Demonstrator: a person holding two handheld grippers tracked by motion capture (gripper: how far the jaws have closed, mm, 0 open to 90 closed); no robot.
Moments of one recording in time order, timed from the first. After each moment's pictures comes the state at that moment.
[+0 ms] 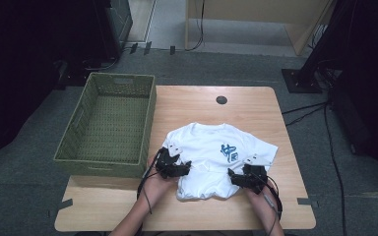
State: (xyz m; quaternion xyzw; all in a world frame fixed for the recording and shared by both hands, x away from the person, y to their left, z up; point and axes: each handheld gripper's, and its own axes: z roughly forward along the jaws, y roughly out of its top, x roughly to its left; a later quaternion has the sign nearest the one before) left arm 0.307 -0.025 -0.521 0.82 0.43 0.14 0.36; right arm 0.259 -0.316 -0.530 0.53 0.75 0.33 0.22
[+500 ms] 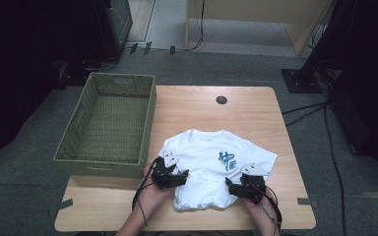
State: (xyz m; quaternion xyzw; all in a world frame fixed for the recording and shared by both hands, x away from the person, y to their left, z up) left arm 0.277 -0.012 -0.521 0.81 0.43 0.14 0.36; right arm 0.230 -0.304 -0.529 0.52 0.76 0.33 0.21
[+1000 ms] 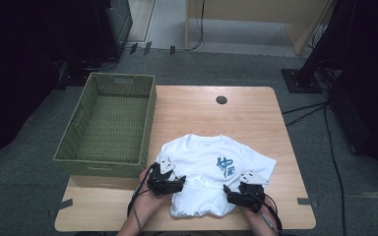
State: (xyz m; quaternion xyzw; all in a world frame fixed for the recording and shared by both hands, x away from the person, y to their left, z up) left arm 0.257 -0.001 -0.521 0.81 0.43 0.13 0.36; right arm 0.207 -0.296 -0.530 0.51 0.76 0.34 0.21
